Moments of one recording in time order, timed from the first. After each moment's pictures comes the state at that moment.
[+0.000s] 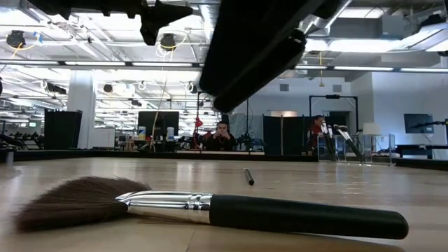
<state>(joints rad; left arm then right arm) -0.12 1.05 0.55 0.49 -0.13 -0.24 0.57 2.19 1.75 -0.67 0.23 0.58</state>
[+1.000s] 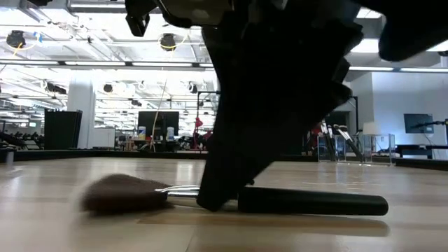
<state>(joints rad) -0.32 1.06 0.55 0.50 -0.29 -0.37 0.58 2.35 1.83 -0.70 0.28 0.53</state>
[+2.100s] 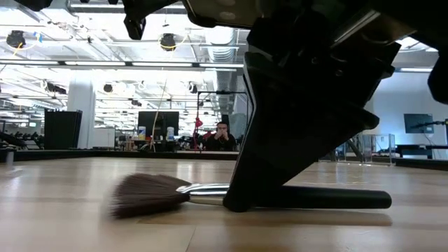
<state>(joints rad) -0.34 1.06 0.51 0.59 -0.36 -0.37 0.61 2.34 1.73 -0.69 0.36 0.52</state>
